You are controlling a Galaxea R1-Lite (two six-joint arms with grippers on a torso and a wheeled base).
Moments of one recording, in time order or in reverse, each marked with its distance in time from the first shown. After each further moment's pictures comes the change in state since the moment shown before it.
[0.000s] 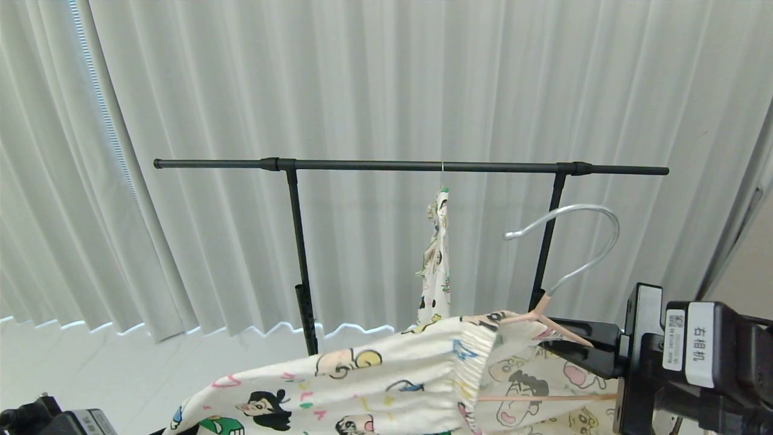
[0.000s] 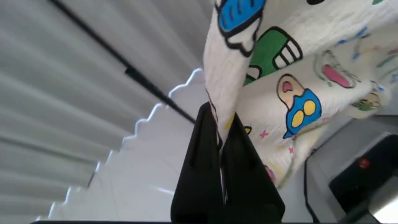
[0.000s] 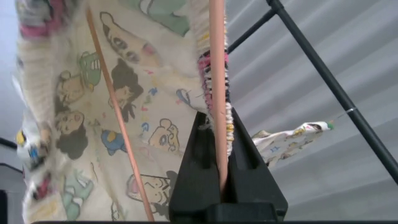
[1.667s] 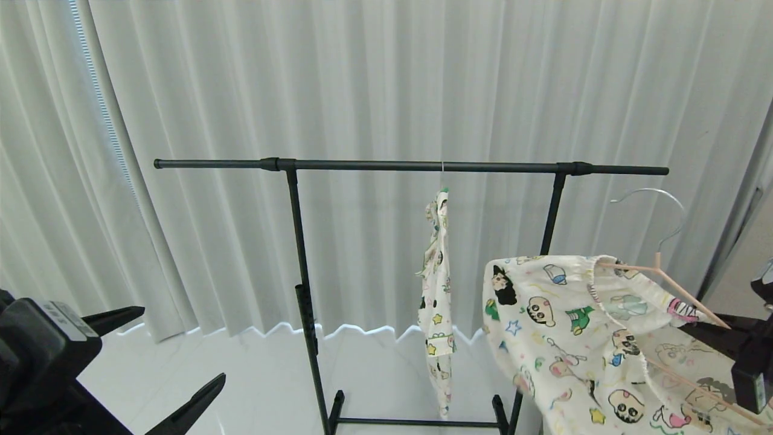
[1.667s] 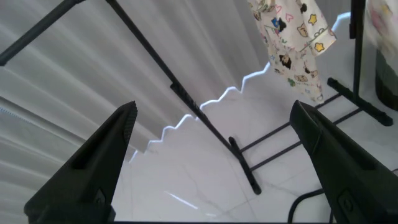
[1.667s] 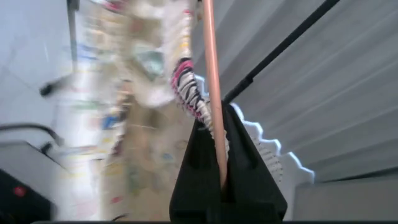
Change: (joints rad) left arm 0.106 0.067 -0.214 0.000 -0.002 0.061; right arm -0.577 -0.270 -0.003 0.491 -0.087 0.171
